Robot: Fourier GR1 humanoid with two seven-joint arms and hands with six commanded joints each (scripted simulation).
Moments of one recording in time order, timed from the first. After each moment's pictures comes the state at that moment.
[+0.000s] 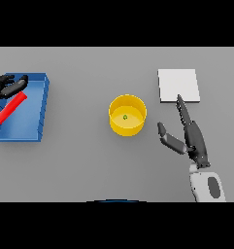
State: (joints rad) left arm -0.60 0.89 -0.63 -1.16 0.41 0.21 0.52; right arm 0.04 -0.08 0.12 -1.64 0.21 0.00 -0.17
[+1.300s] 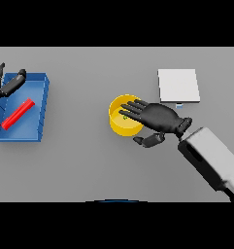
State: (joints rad) left arm -0.59 0.85 -0.60 -1.13 0.40 0.30 0.40; right arm -0.49 -0.44 0.57 -1.43 0.82 0.34 -0.23
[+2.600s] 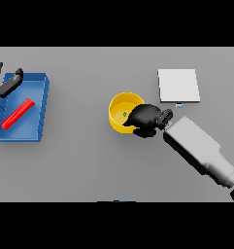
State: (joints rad) left arm -0.56 0.87 -0.58 -1.15 0.42 0.29 0.35; right arm -0.69 -0.37 0.72 -1.15 0.91 0.48 -0.23
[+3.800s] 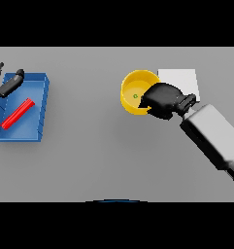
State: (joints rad) left arm -0.56 0.88 -0.59 -1.18 0.42 0.29 0.38; right arm -0.69 -0.49 0.56 -1.35 0.82 0.53 -0.14
